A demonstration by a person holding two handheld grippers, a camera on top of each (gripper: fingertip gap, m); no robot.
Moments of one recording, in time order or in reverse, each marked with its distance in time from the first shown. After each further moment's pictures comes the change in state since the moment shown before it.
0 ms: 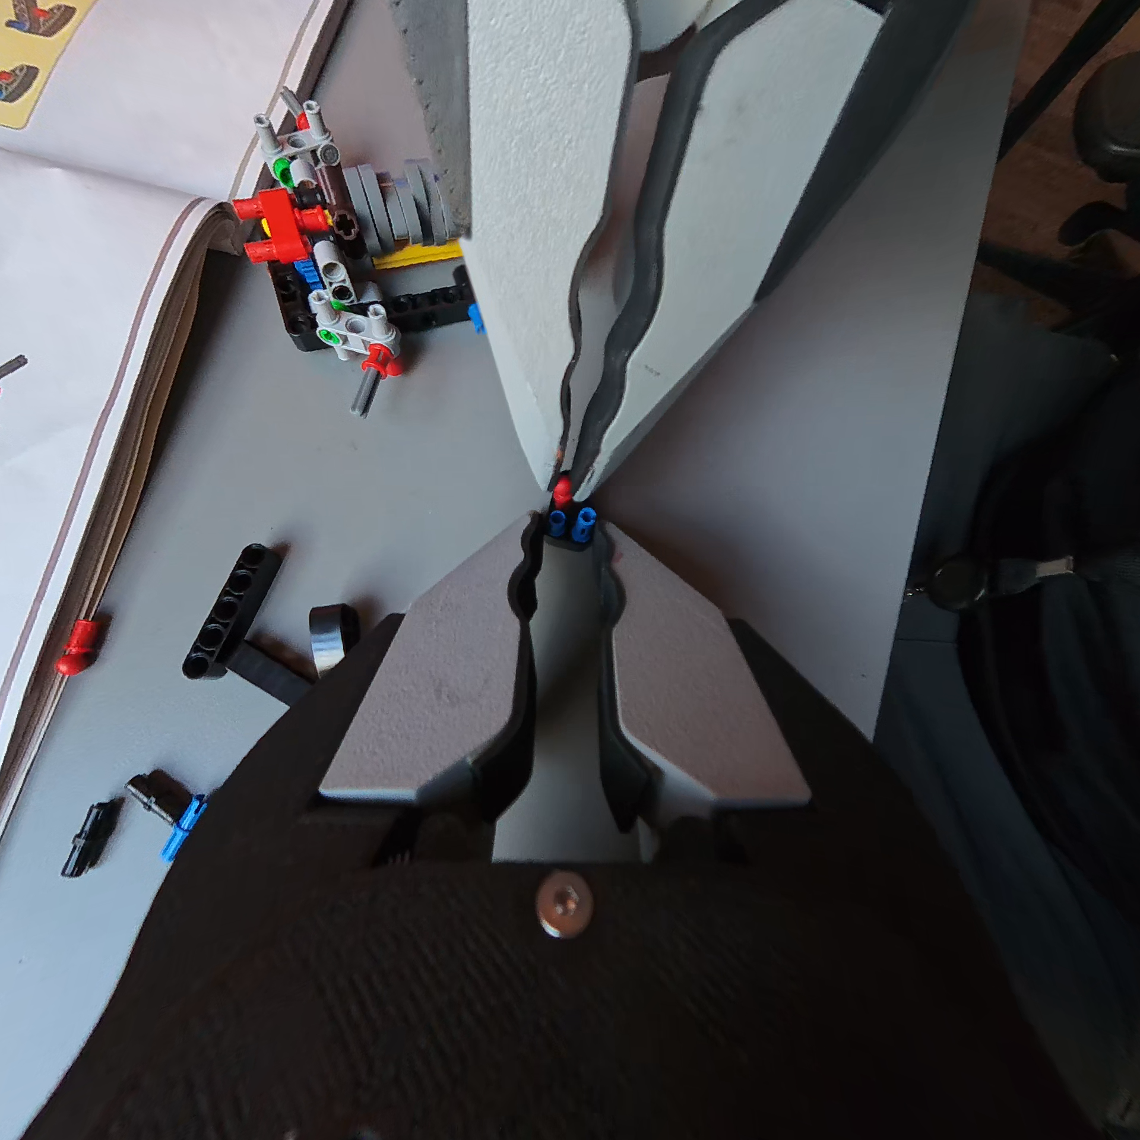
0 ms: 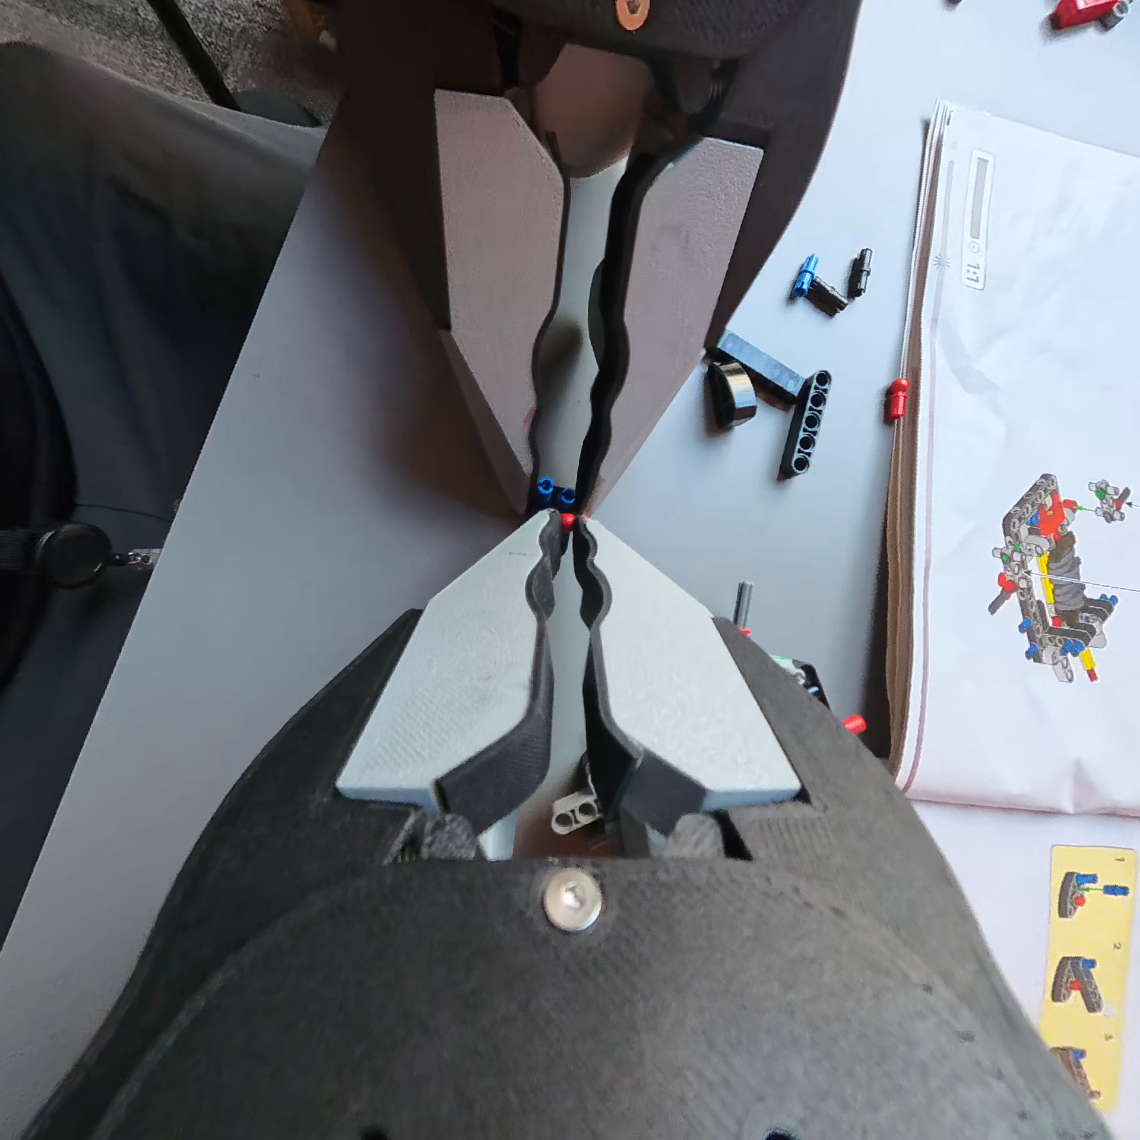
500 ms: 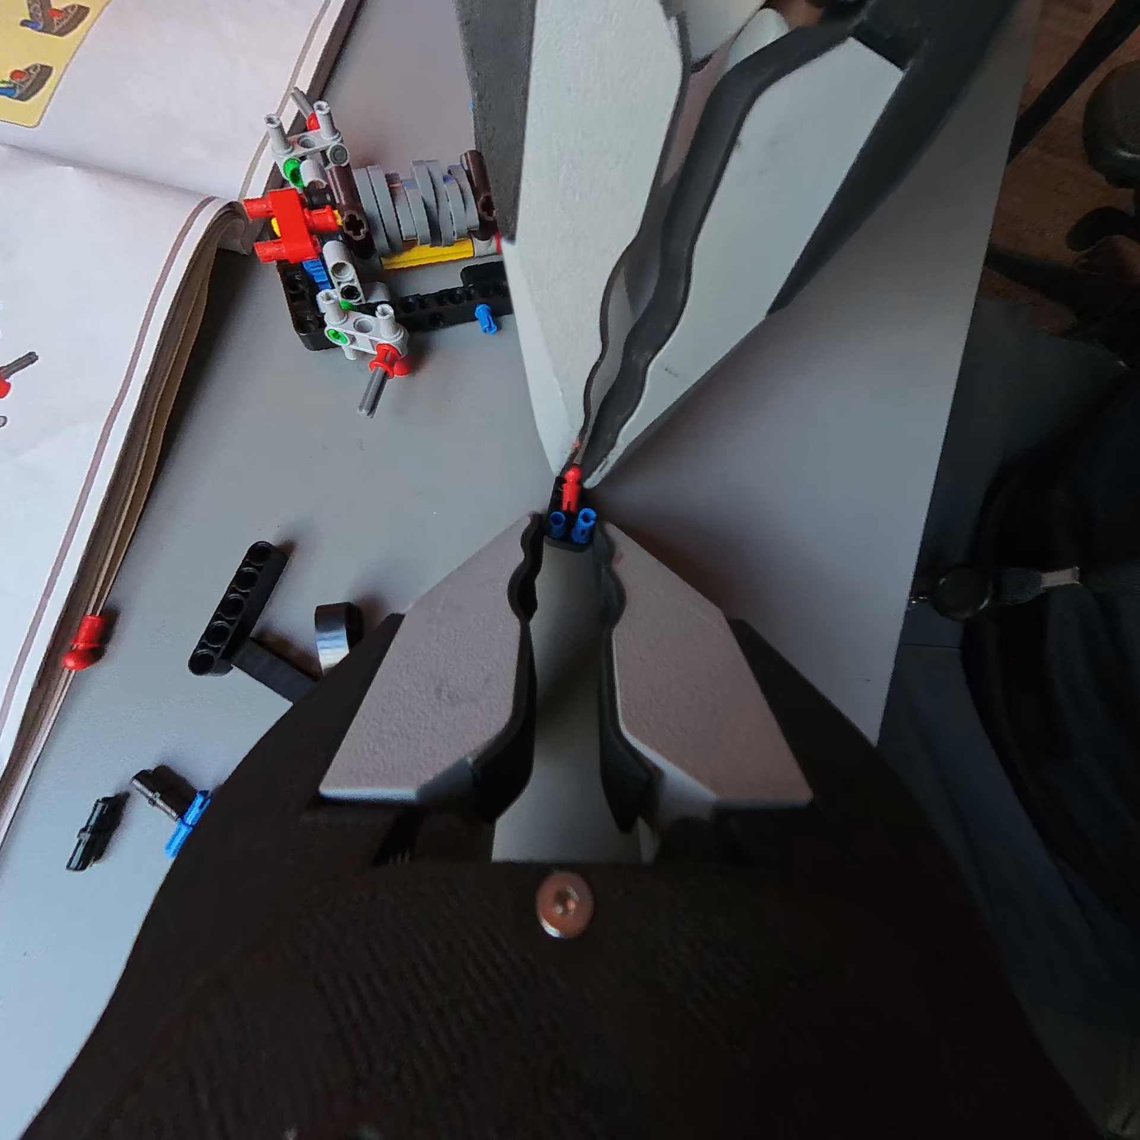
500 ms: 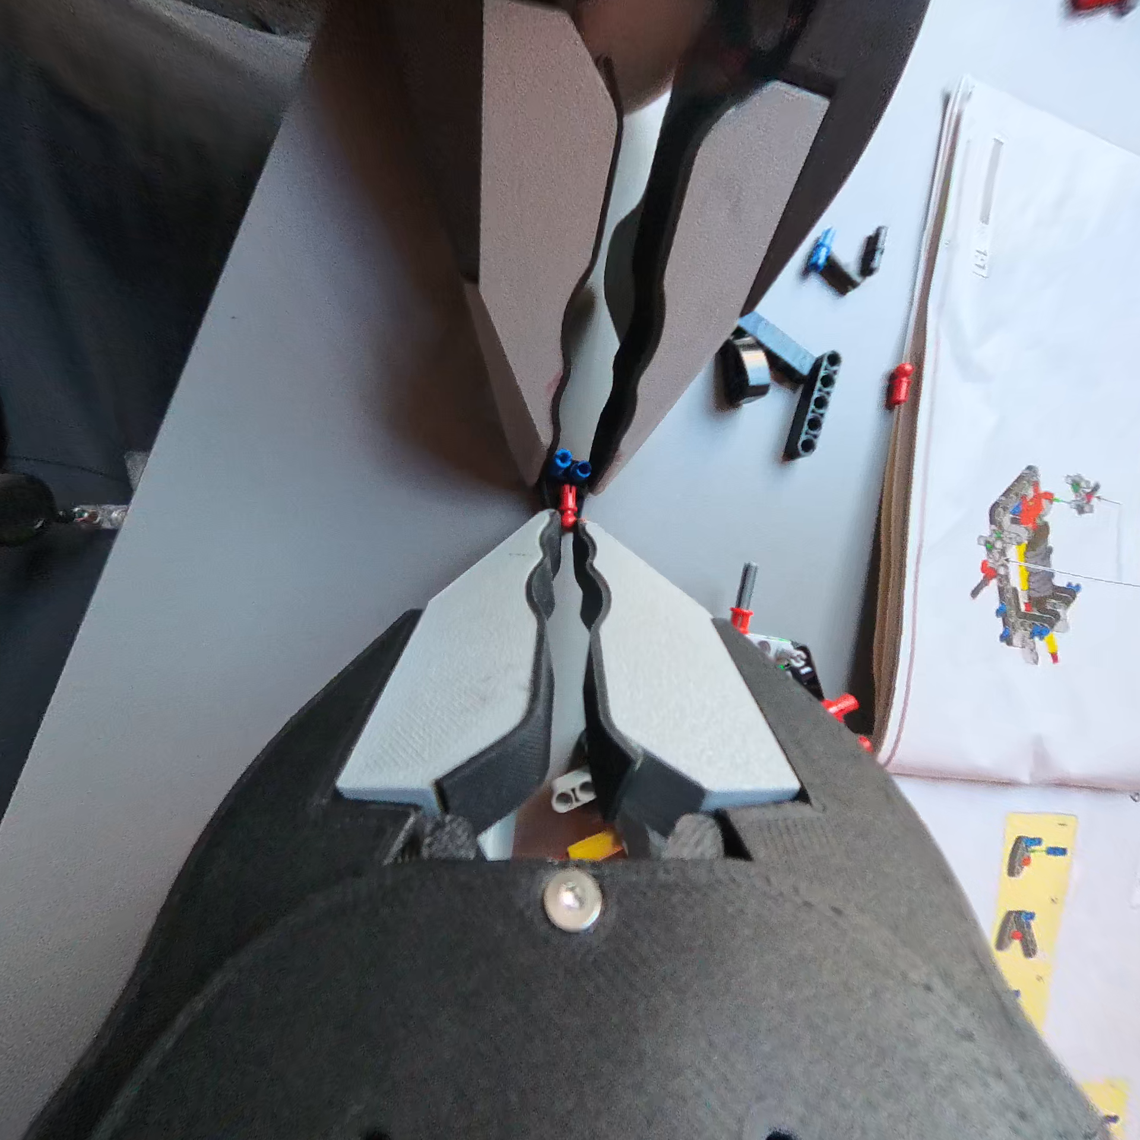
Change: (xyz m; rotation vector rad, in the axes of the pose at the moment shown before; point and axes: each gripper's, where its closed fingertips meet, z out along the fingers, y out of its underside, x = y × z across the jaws) left arm -0.002 -0.001 0.000 0.001 -0.011 -0.006; right arm -0.002 0.010 0.002 -0.057 0.051 -0.064
